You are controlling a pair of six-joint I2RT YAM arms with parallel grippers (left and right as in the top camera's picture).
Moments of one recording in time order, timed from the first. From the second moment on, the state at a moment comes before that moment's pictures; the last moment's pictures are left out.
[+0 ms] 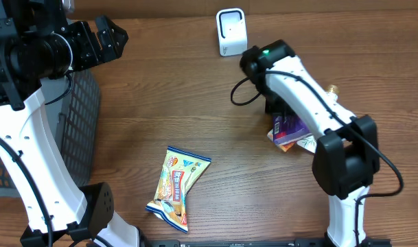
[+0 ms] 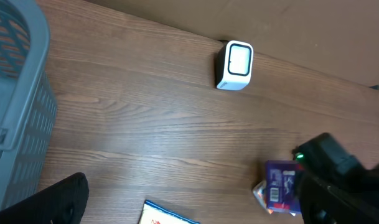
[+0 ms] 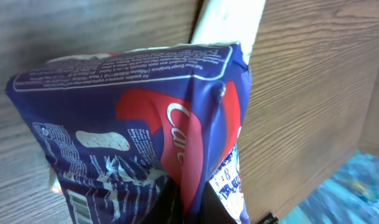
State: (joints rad) left arm 0.16 1.81 2.64 -1.69 0.35 -0.20; right arm 0.48 2.14 1.87 -1.62 0.51 0.70
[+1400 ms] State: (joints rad) left arm 0.16 1.81 2.64 -1.69 0.35 -0.20; right arm 0.83 2.30 1.88 -1.38 0.55 0.50
